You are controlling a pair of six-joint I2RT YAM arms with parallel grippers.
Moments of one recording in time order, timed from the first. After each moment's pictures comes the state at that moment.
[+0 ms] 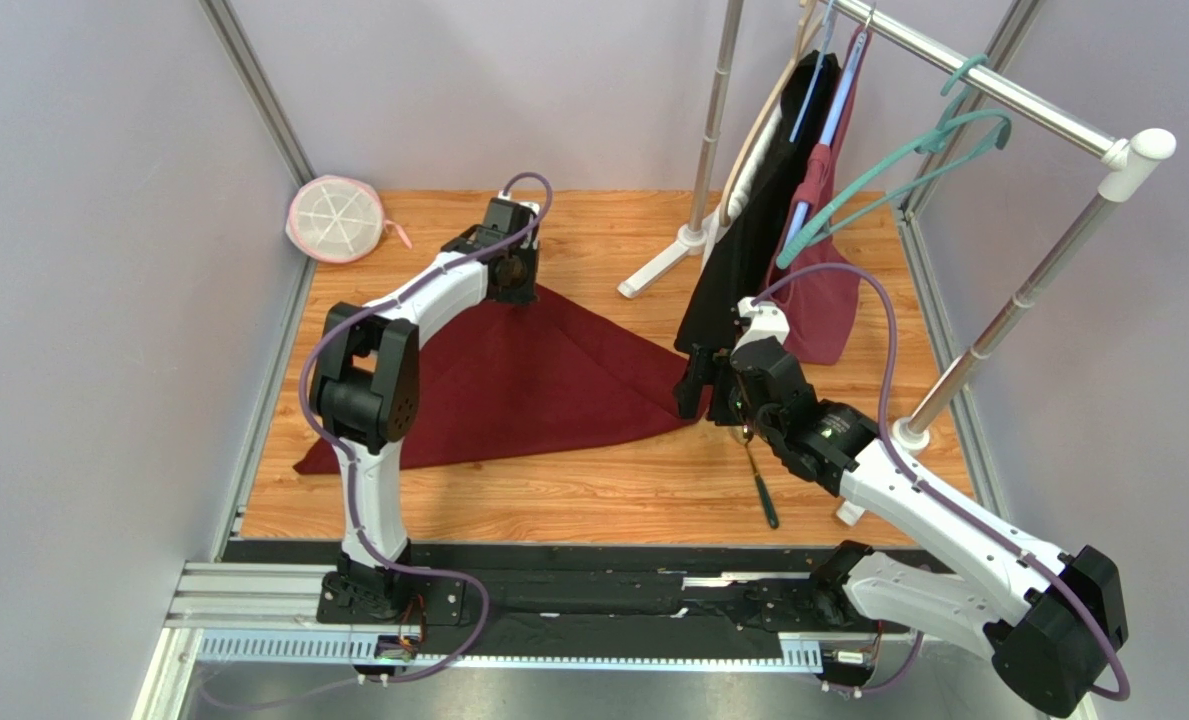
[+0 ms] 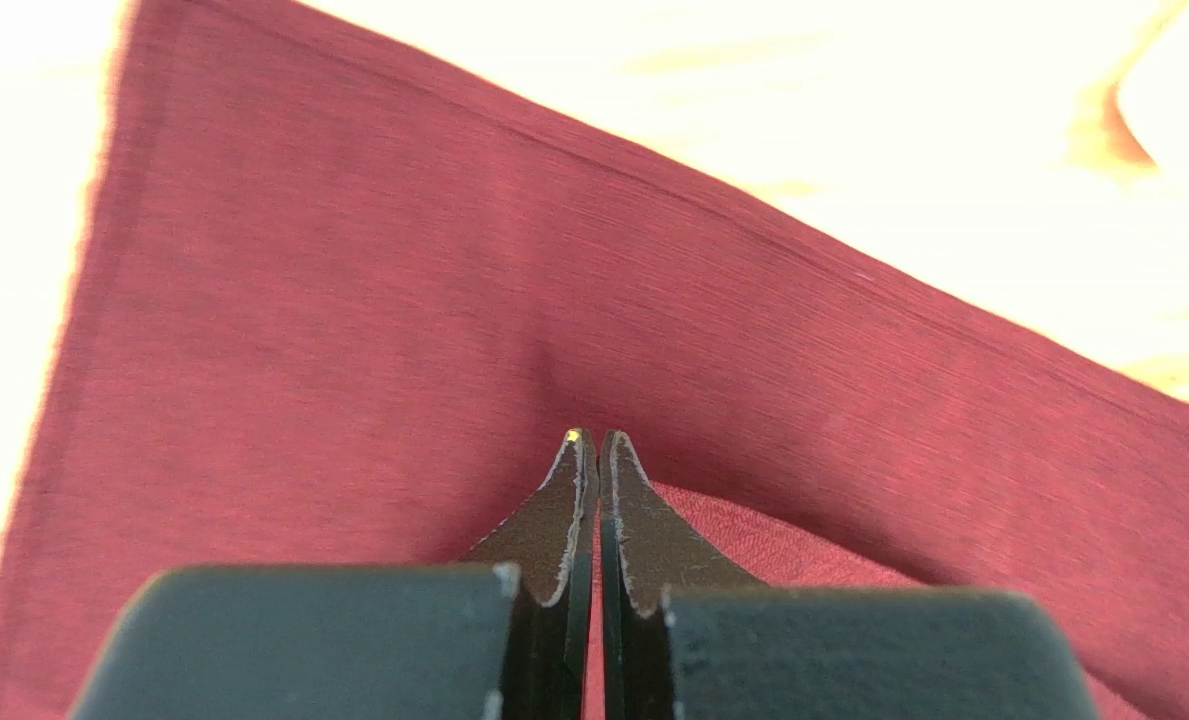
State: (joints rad) left arm -0.35 2.03 1.57 -0.44 -0.08 -0.19; right arm 0.70 0.99 0.75 -0.37 0.26 0.56
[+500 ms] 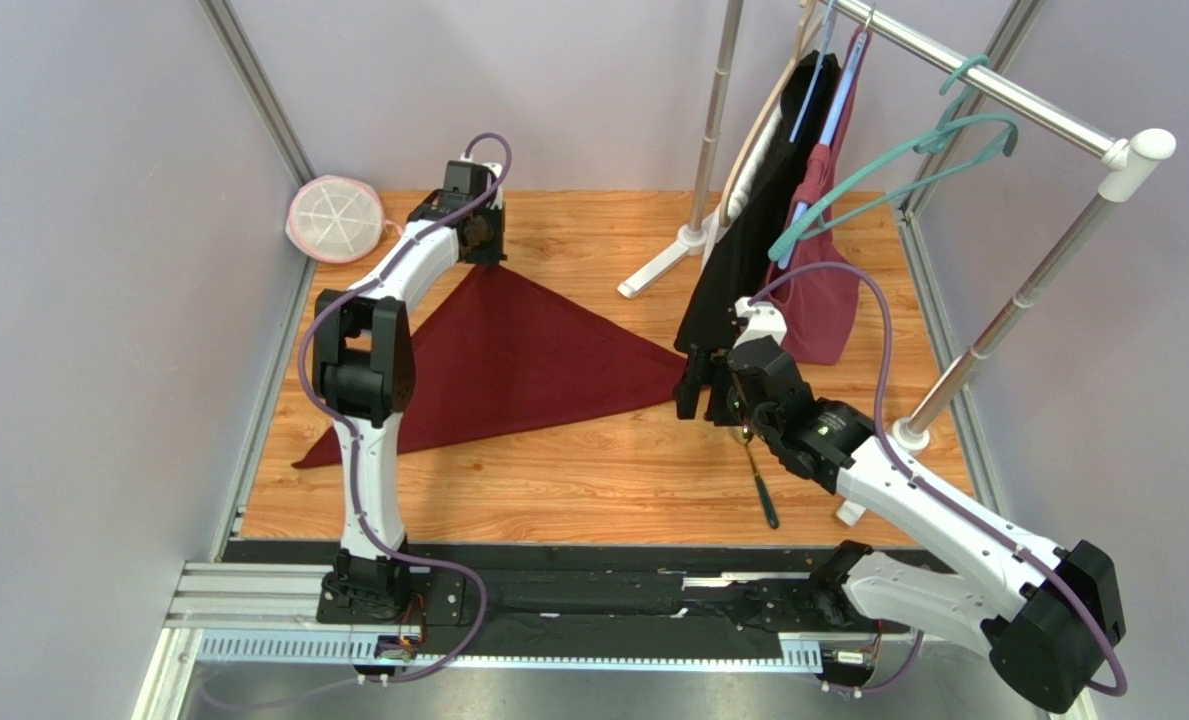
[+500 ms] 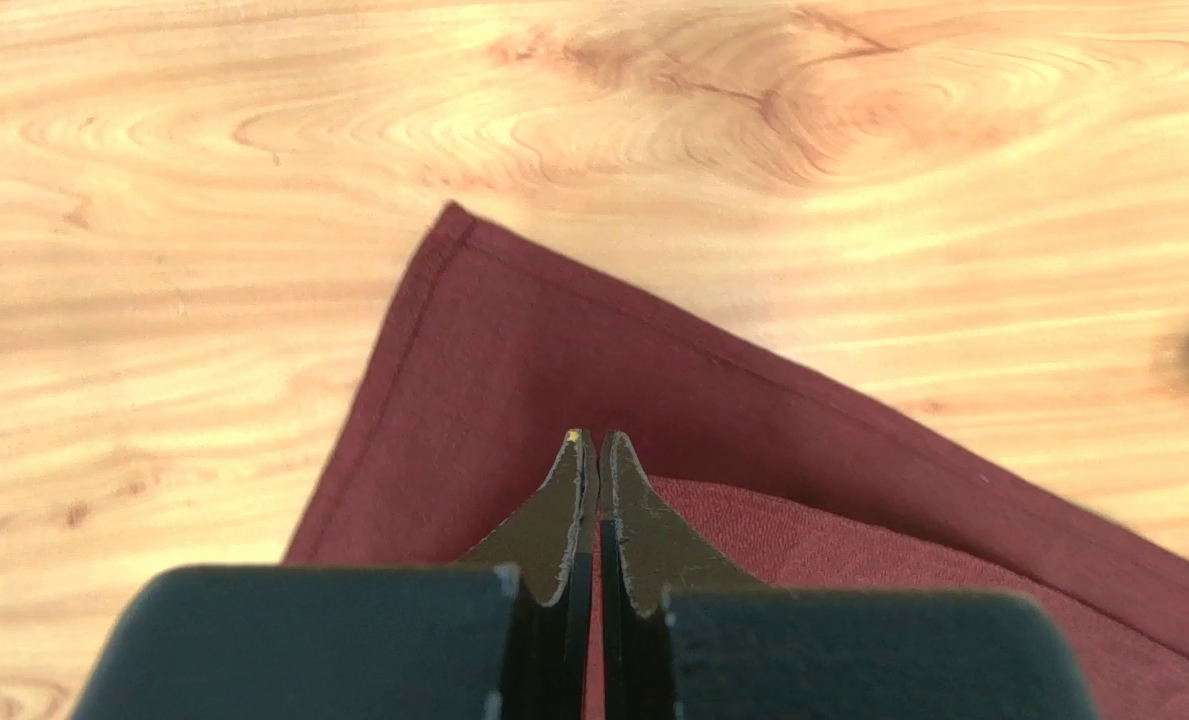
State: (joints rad) left arm -0.21 2.16 1.84 -0.49 -0.01 -0.12; right arm 0.70 1.00 0.76 -0.37 0.26 0.56
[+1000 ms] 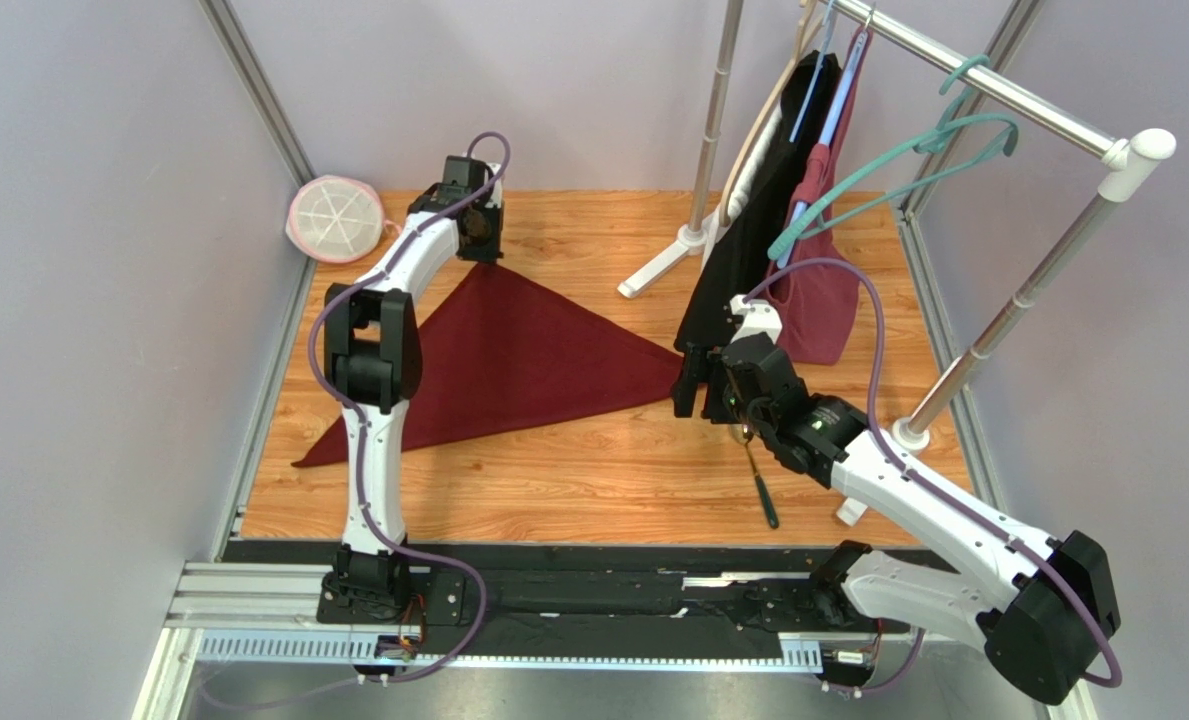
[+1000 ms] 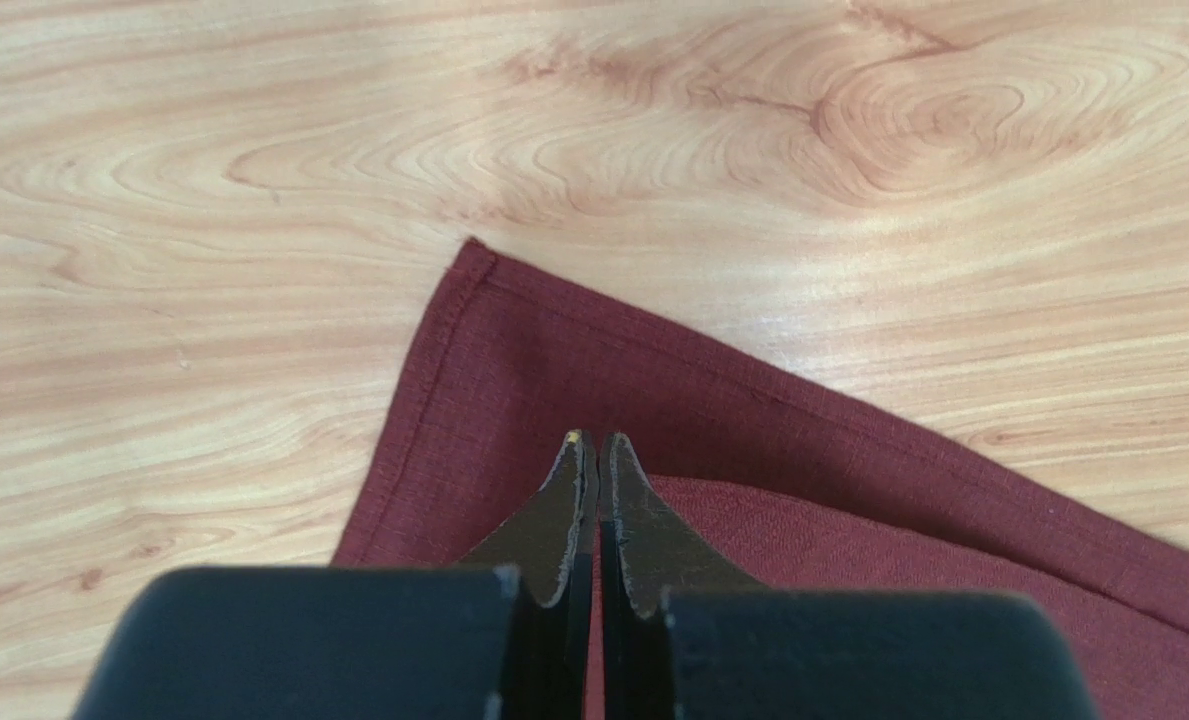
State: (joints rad) left arm -0.17 2.29 2.00 -0.59 0.03 -0.07; right arm 0.70 1.04 0.77 -0.38 0.26 0.56
